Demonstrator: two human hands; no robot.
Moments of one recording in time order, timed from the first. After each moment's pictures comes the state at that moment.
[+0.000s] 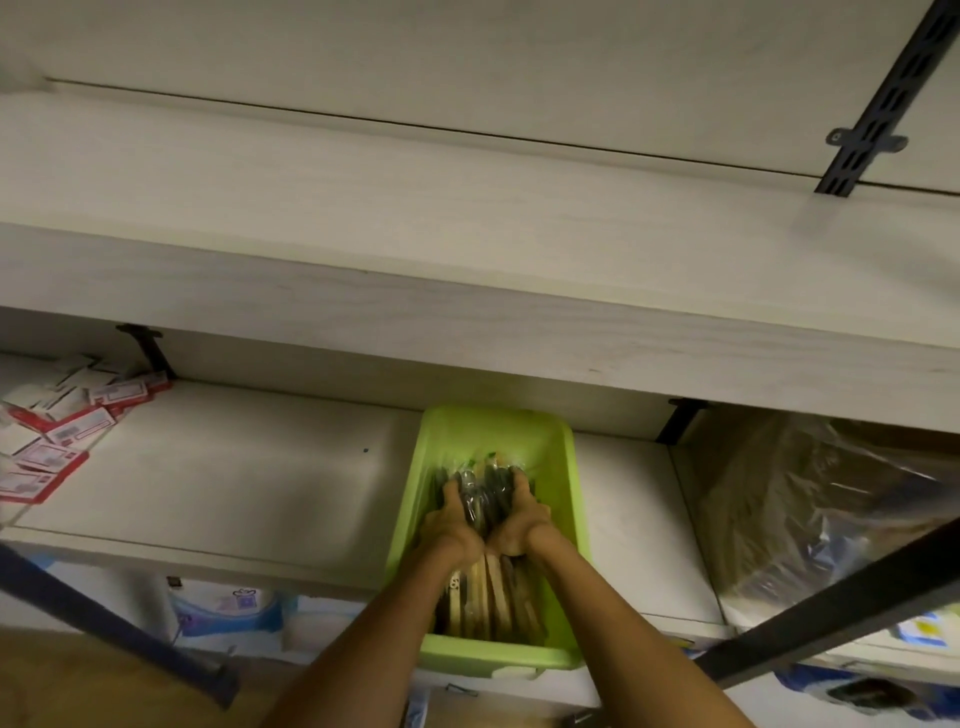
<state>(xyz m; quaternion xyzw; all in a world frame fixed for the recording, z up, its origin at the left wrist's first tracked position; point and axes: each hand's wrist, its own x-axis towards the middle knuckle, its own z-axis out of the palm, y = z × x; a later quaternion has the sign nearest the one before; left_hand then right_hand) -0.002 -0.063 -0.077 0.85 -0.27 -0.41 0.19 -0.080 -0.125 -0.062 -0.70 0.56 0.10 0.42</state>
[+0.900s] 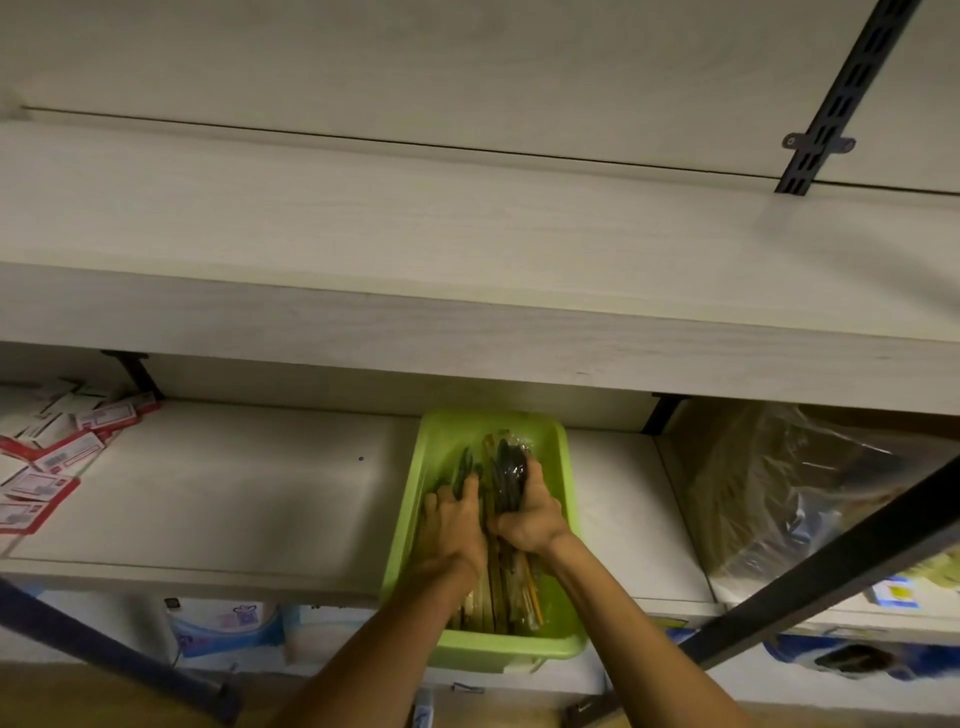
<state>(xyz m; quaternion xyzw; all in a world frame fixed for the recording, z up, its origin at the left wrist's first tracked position) -0.014 -0.049 -0.062 0.86 -0.43 -0.22 0.14 -0.098 -0.111 -0.045 -0.67 0.55 -0.09 0.50</state>
